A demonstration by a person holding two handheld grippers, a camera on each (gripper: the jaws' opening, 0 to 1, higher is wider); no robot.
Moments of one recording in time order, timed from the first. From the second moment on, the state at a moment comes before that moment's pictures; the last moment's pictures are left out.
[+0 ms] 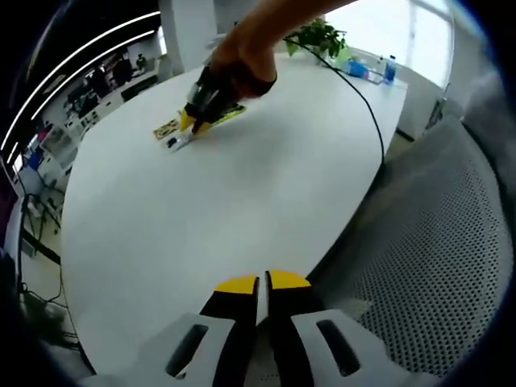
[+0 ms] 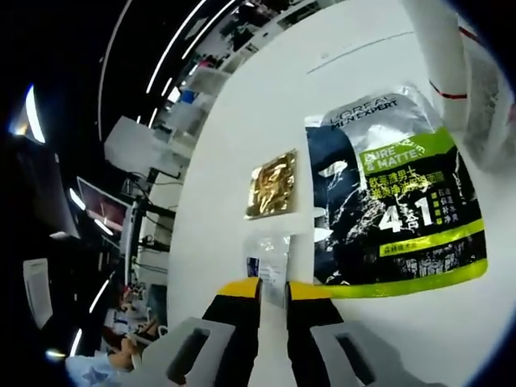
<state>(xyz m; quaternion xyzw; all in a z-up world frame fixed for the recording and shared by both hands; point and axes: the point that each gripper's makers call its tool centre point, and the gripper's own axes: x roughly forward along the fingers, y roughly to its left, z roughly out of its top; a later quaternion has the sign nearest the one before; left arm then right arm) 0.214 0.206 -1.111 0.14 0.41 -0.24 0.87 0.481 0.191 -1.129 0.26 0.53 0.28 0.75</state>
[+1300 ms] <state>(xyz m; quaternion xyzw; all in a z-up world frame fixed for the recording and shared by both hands) 0.213 0.209 -1.114 0.14 0.42 -0.24 0.86 0.500 0.223 -1.144 -0.32 0.40 0.52 0.69</state>
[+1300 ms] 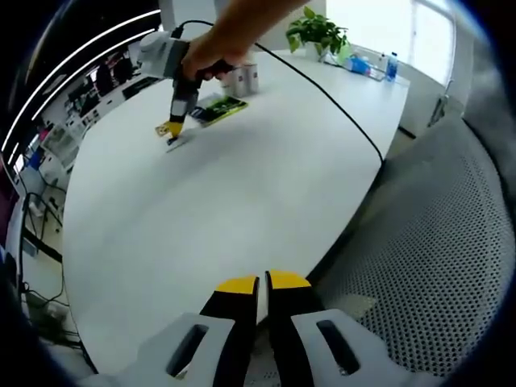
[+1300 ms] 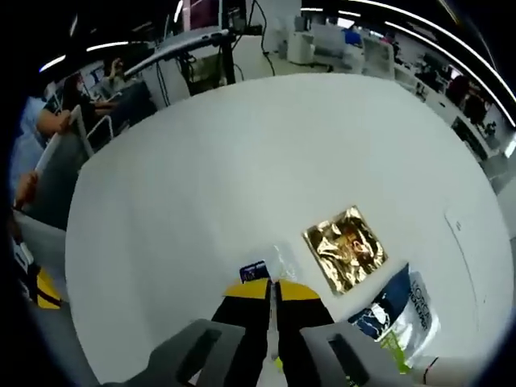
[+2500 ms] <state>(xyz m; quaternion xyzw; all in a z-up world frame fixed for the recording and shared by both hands) 0.212 0.213 -1.117 0.15 0.42 -0.24 0.86 0.493 0.228 -1.144 -0.39 0.39 0.59 0.59</state>
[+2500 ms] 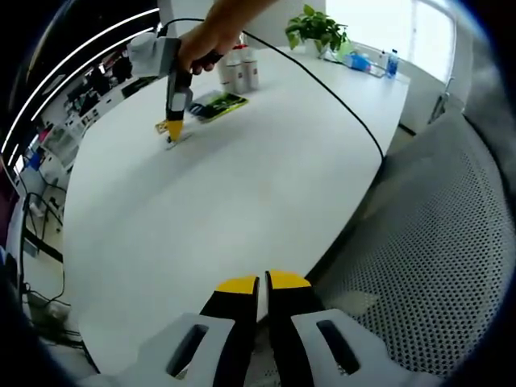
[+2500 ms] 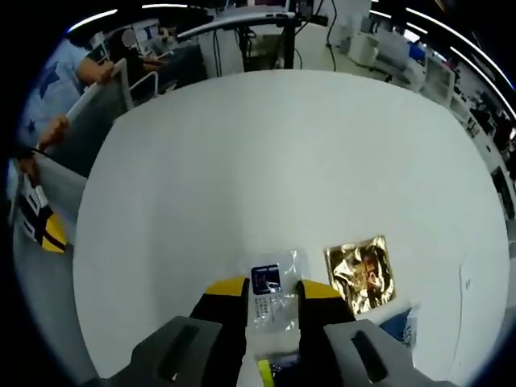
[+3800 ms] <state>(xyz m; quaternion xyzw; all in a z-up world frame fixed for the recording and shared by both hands) 0.216 0.208 -1.110 0.14 0.41 -0.24 0.87 0.425 0.204 -0.984 -0.17 0.24 0.60 0.75</state>
